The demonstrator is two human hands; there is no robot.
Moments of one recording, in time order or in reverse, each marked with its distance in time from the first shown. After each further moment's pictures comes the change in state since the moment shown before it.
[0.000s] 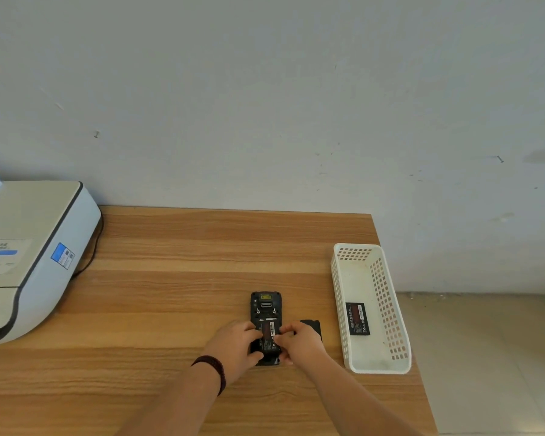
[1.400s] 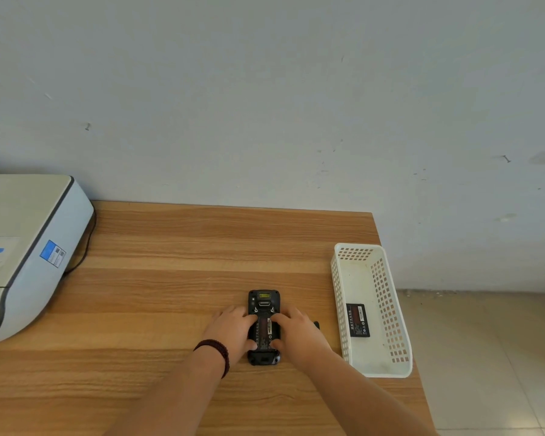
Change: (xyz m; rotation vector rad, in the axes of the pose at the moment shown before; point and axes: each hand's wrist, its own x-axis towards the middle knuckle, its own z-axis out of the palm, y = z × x) left_hand 0.028 -0.004 -0.014 0.165 -0.115 -0.113; right_hand 0.015 -0.005 -0.009 -0.895 0.078 -0.581
